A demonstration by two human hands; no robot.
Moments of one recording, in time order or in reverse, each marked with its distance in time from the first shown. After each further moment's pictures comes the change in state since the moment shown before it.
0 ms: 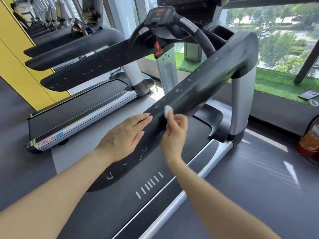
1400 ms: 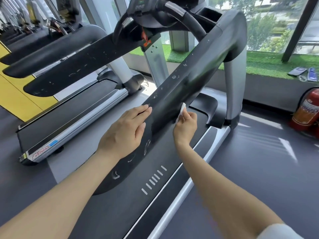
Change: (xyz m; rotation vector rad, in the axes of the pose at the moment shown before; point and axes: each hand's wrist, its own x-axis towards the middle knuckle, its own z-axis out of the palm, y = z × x) left_hand 0.001 0.004 0.003 -0.077 0.086 -0.010; right_hand 0.009 0.037 0.008 0.010 0.213 0.414
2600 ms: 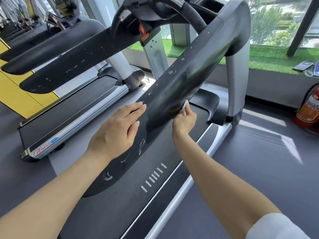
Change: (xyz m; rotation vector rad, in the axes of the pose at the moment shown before) left_hand 0.000 0.000 -0.002 0.035 0.008 0.019; right_hand 0.027 0.010 0.014 0.328 0.025 0.414
